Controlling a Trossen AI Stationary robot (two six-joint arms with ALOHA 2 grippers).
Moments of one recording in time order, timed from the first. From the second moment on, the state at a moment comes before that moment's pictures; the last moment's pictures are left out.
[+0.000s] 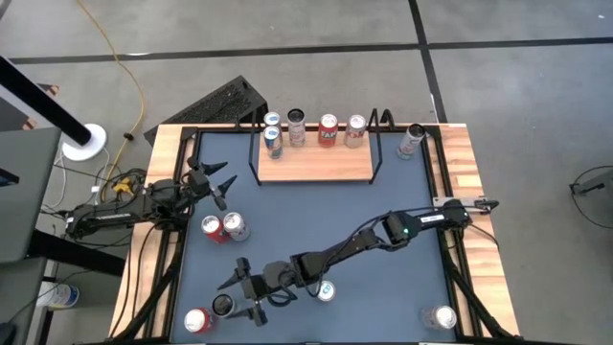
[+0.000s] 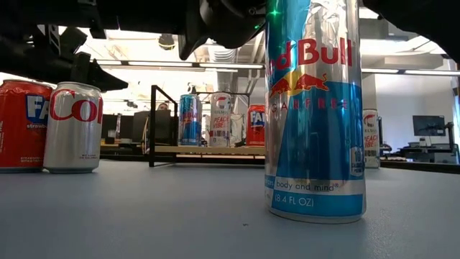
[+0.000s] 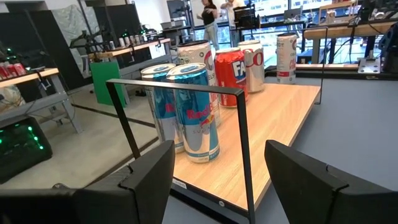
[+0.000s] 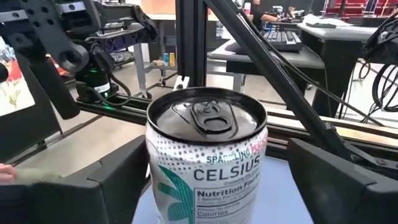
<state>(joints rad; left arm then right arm) 0.15 0.03 0.02 0.06 -0.53 0.18 0.35 2.64 2.12 0.48 -0.04 0.01</state>
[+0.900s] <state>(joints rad) 0.15 0.03 0.02 0.06 -0.53 0.18 0.19 2.50 2.12 0.44 -0.22 0.13</state>
